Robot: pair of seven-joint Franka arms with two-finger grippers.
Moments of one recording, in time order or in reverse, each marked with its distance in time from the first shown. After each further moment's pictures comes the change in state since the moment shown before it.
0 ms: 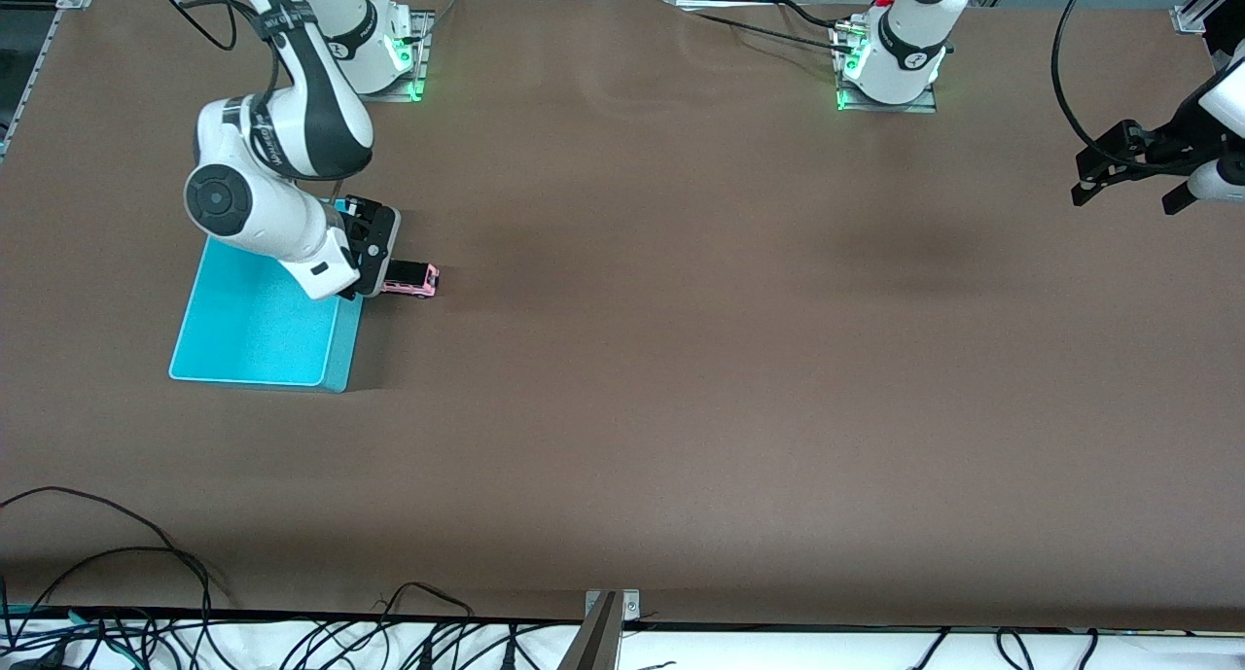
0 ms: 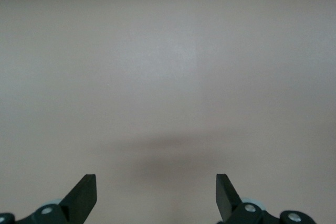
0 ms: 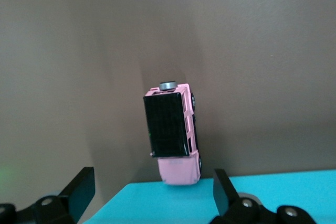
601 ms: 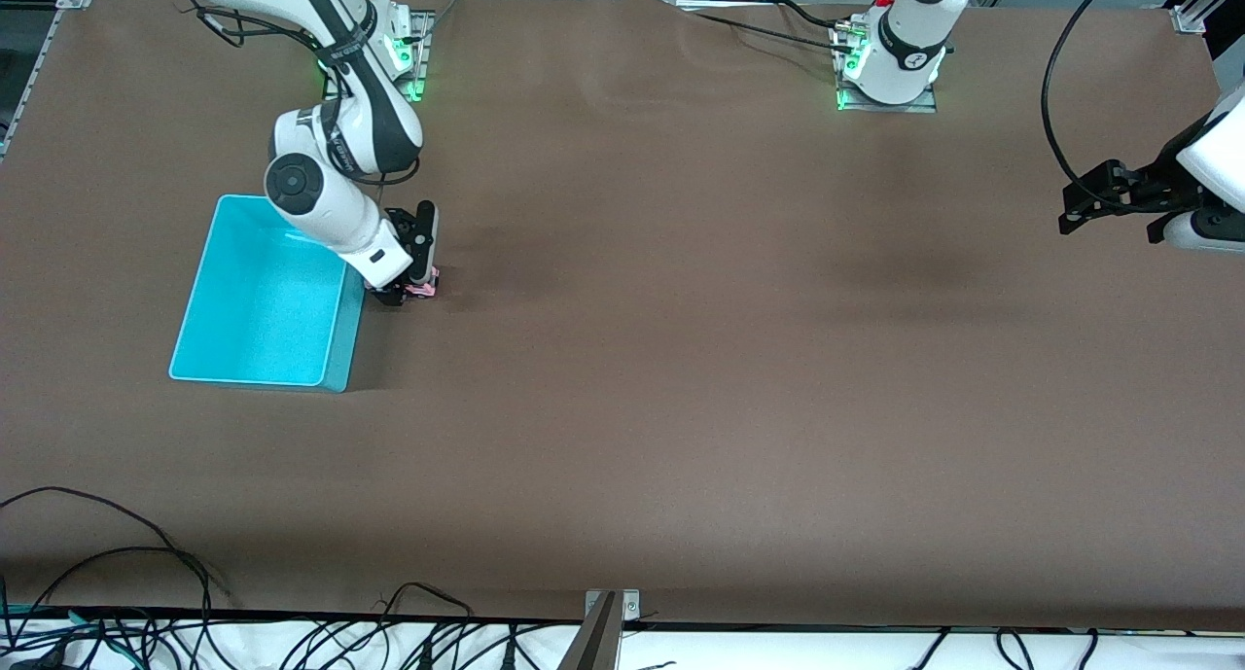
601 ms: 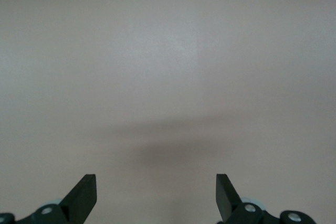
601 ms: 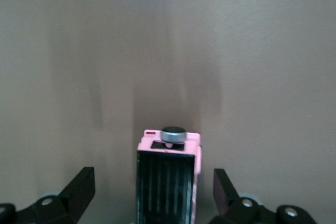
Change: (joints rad) left arm -0.003 0.091 -0.001 0.063 0.000 -0.016 -0.001; right arm 0.010 0.076 0.084 -0.151 0.000 0.357 -0.107
